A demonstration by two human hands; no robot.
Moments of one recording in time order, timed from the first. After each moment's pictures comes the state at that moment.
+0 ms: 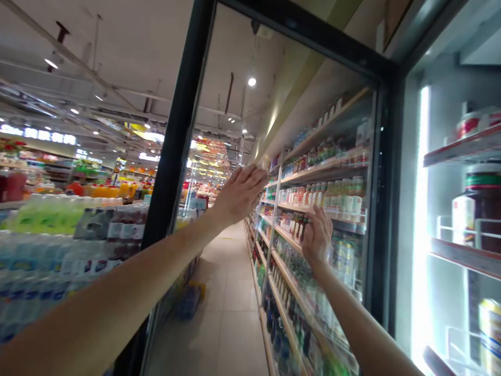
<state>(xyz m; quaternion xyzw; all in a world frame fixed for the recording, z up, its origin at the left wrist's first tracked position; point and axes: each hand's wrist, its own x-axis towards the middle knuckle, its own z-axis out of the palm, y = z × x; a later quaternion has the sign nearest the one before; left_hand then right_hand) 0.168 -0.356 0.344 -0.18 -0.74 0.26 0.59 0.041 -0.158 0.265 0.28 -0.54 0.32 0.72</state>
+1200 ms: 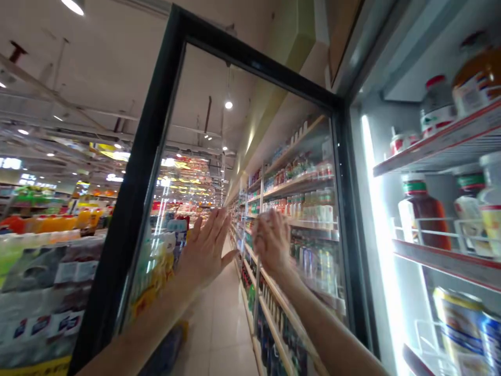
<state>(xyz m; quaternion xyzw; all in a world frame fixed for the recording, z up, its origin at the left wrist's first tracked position) 0.171 -0.371 0.298 -0.11 -0.69 0.23 0.67 0.061 -0.189 0.282 0.29 -0.60 0.22 0.71</state>
